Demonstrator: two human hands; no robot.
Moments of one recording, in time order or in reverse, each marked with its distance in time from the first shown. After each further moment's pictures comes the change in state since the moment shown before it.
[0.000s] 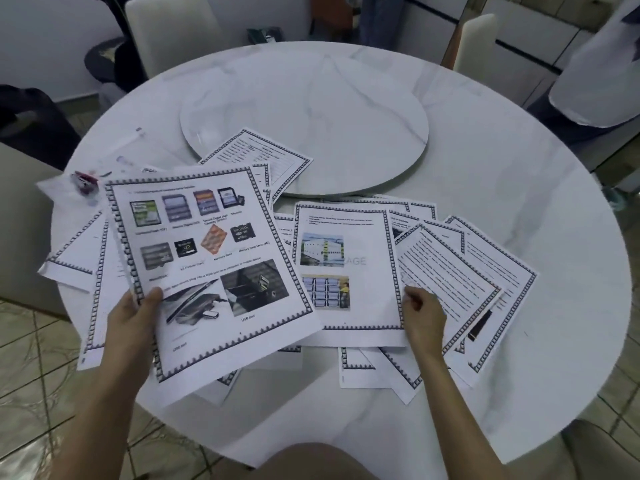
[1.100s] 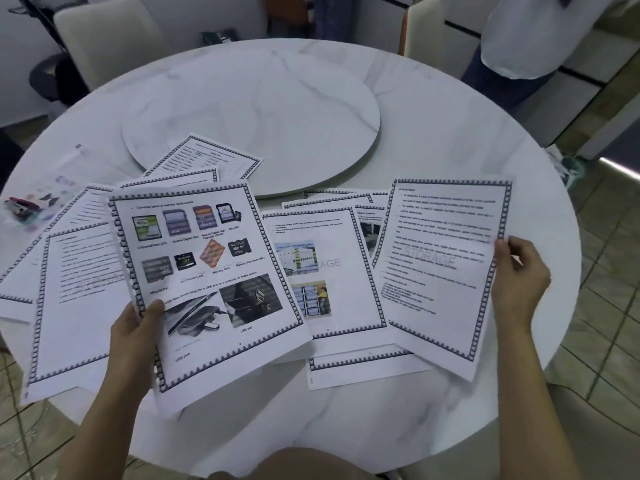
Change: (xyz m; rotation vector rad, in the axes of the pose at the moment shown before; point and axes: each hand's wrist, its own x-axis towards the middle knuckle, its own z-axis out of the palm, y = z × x) left_hand -0.028 -0.001 0.063 0.084 -0.085 -0.033; right_hand 0.066 0.024 -0.152 0.300 0.475 -0.164
